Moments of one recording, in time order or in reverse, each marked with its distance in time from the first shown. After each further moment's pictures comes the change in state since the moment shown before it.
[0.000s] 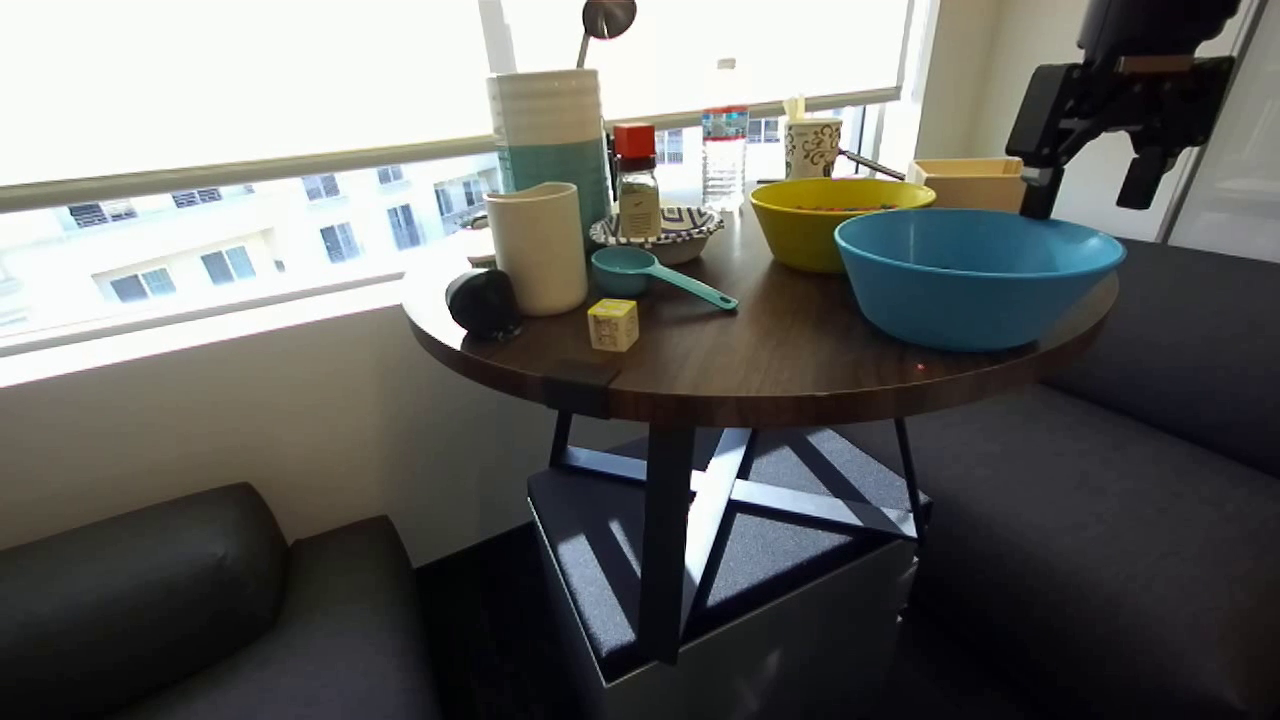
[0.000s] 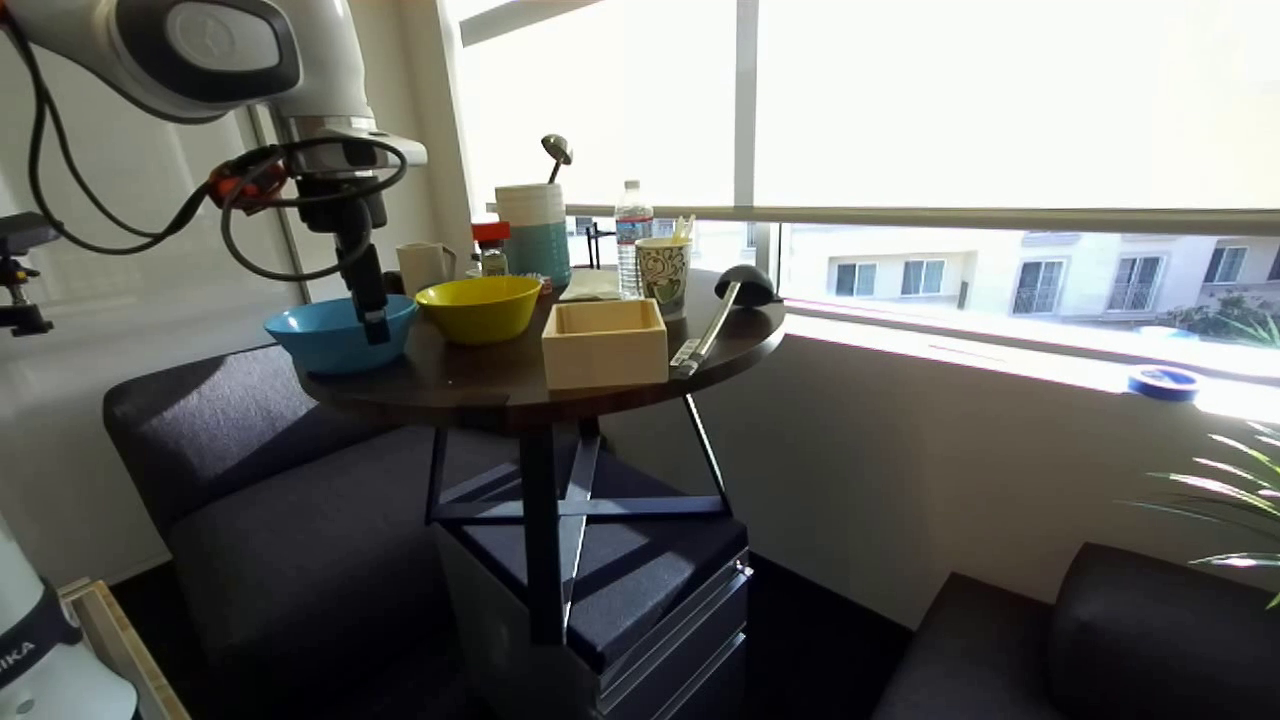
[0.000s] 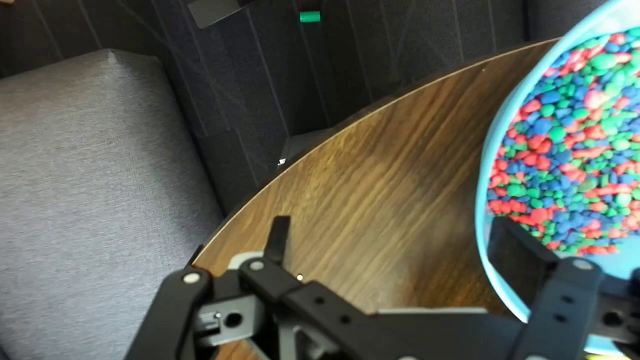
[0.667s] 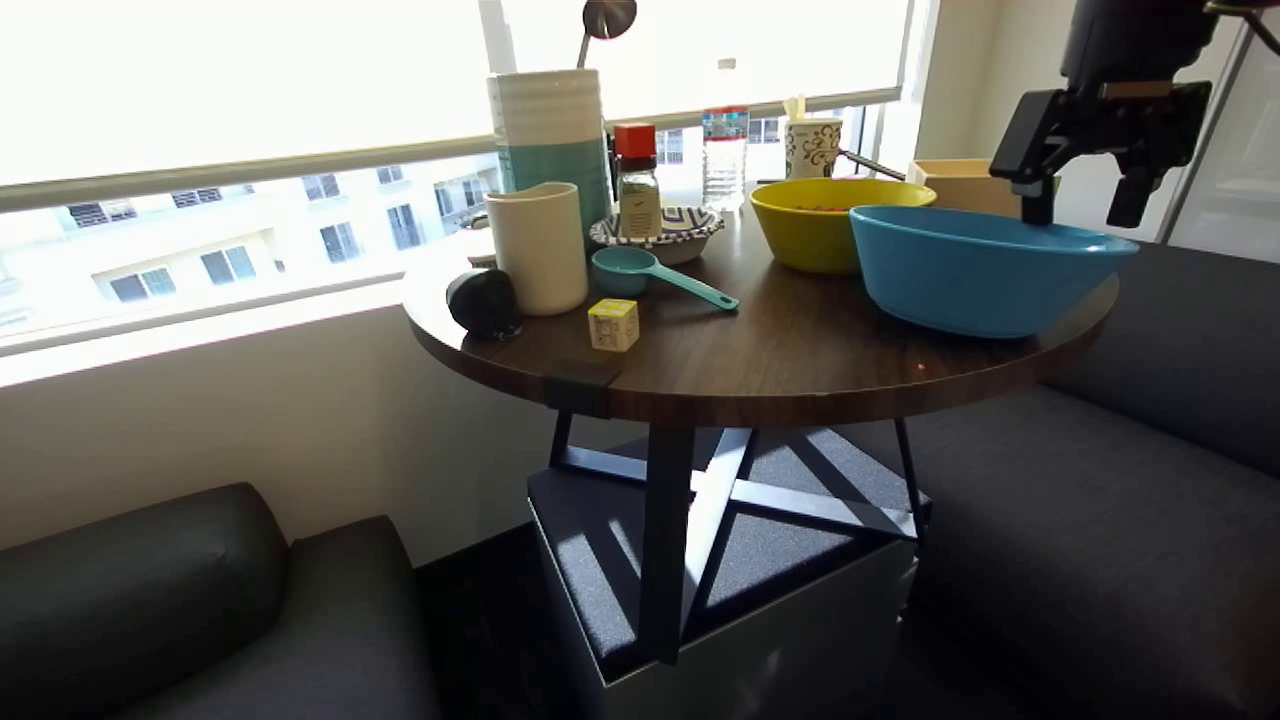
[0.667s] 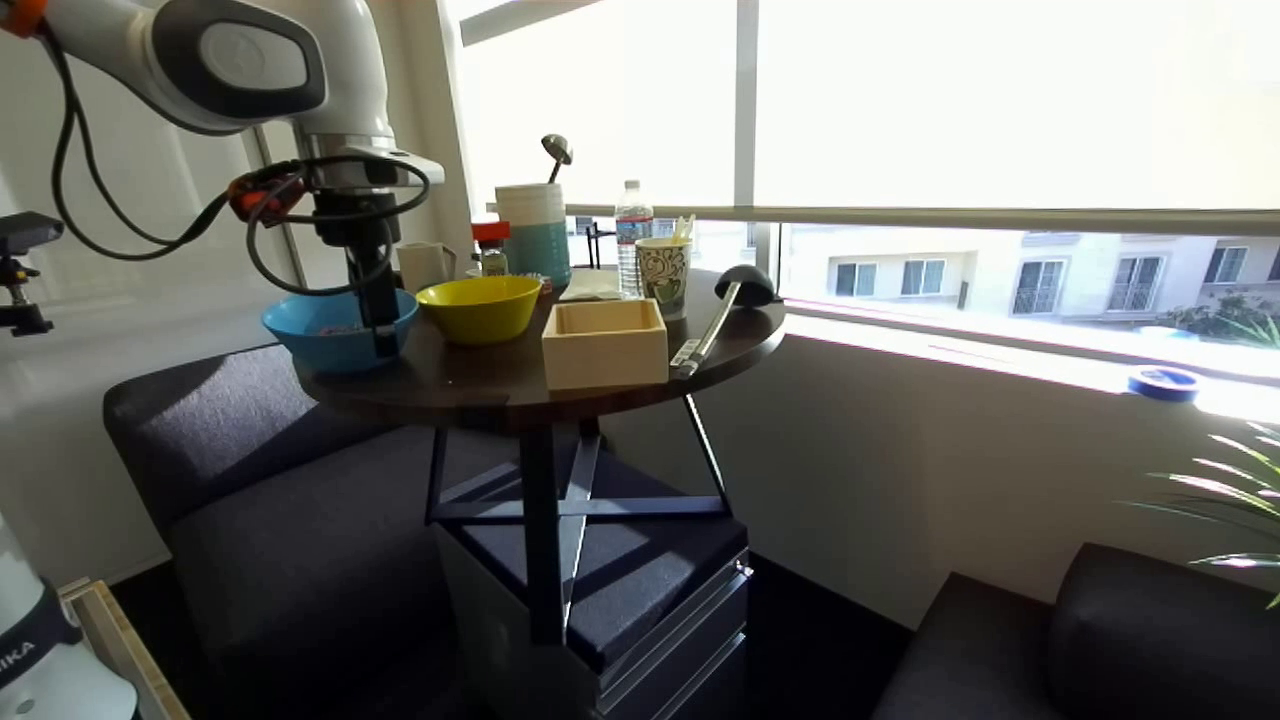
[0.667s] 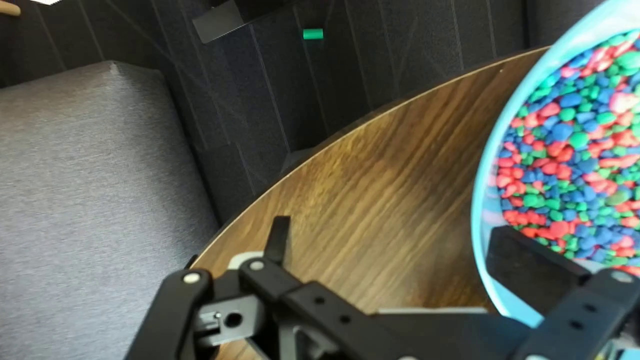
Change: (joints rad) arm 0.002 0.067 -0.015 0.019 0.000 0.000 -0.030
